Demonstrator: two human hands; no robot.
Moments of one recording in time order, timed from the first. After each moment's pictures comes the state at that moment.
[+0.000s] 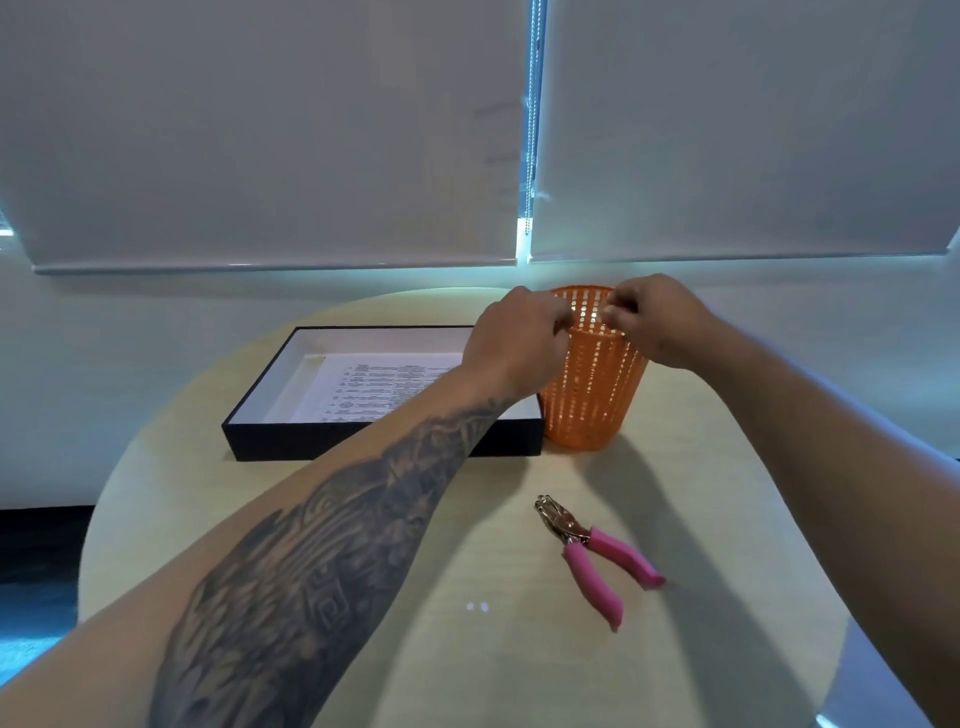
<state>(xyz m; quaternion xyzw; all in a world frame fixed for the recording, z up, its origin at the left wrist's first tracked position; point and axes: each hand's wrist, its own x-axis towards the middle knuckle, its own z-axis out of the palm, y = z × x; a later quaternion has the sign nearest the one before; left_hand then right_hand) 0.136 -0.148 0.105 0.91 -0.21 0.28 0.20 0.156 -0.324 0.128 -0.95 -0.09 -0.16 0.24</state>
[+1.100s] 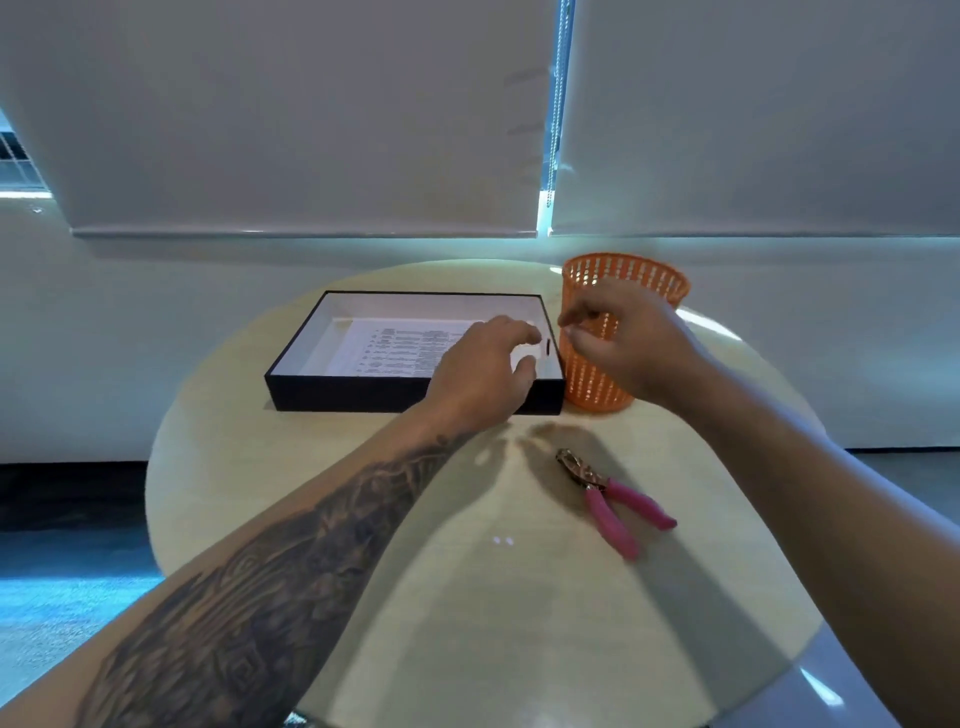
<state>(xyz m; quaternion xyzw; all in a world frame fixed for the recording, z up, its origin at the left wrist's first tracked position) 0.079 -0.085 0.051 0.92 -0.18 0.19 0.29 0.082 -0.279 0.096 -0.90 -0.27 -0.24 0.26</state>
